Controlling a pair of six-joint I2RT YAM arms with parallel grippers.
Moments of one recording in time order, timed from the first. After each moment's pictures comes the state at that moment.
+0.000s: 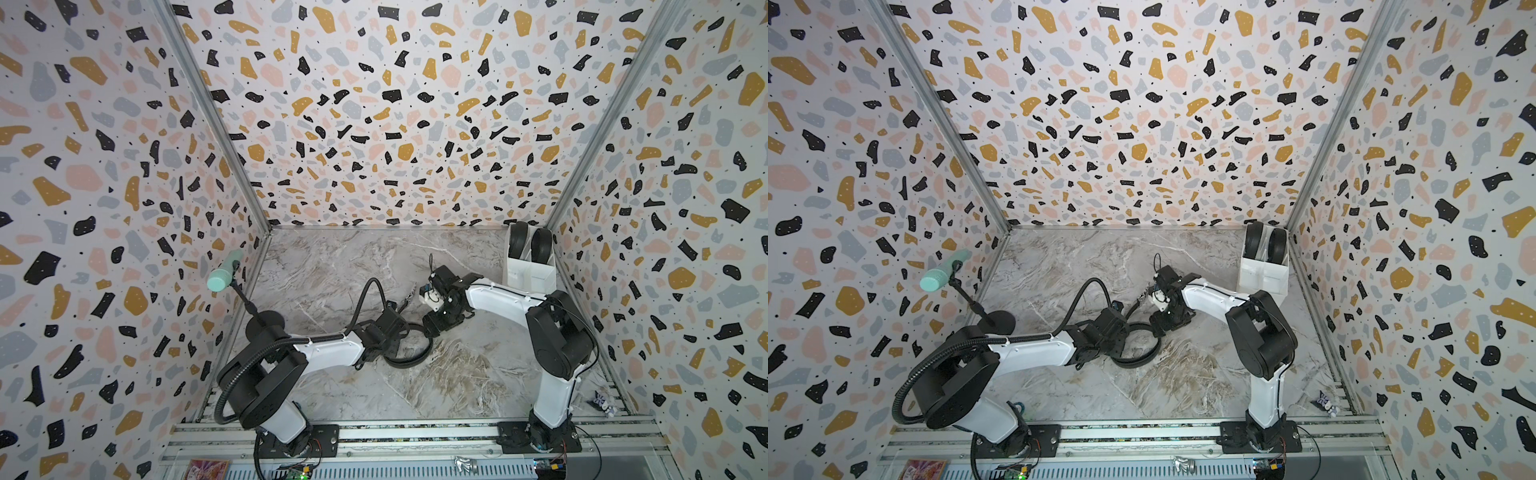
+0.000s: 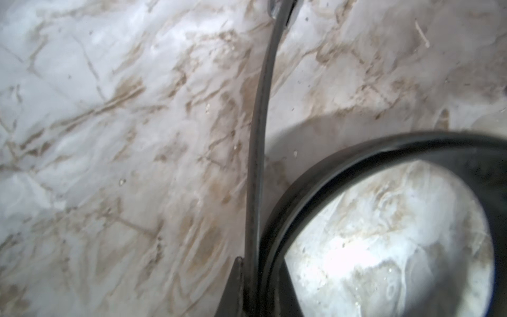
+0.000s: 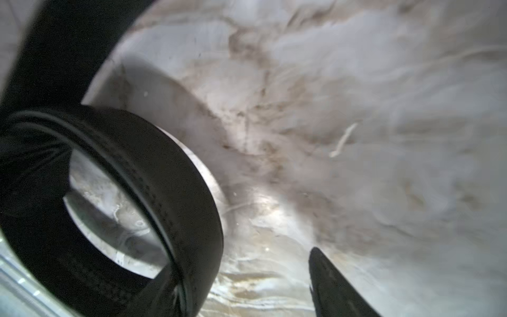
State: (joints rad) left arm -0.81 1.58 0.72 -0.18 -0.22 -0.44; right arm 0.61 1.88 1.33 -0.81 -0.25 0.03
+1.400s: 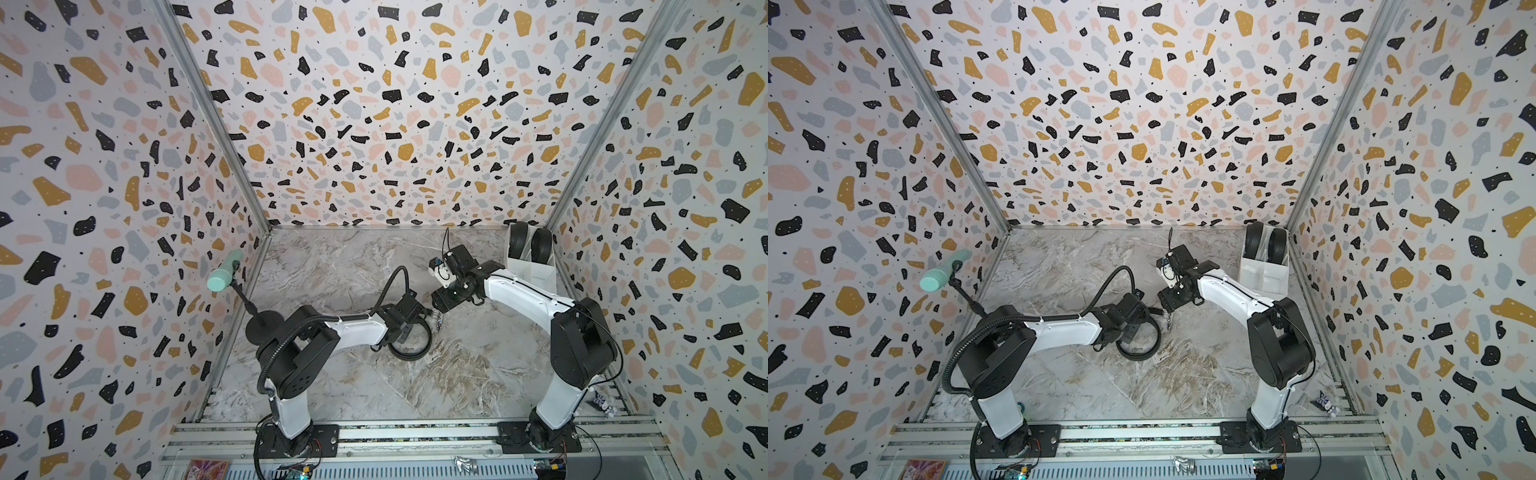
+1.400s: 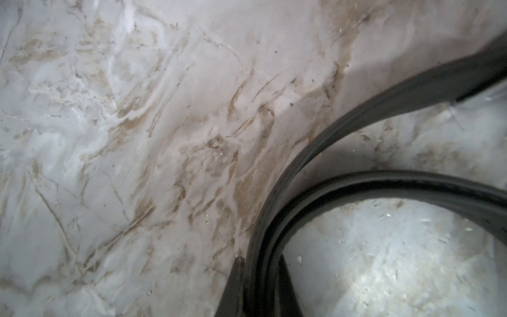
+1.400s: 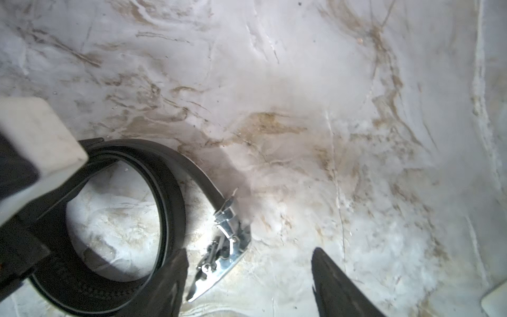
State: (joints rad) left arm -0.81 1.81 0.99 -0.27 -0.37 -0.19; right arm 0.55 1.77 1.33 -0.68 -0.12 -0.10
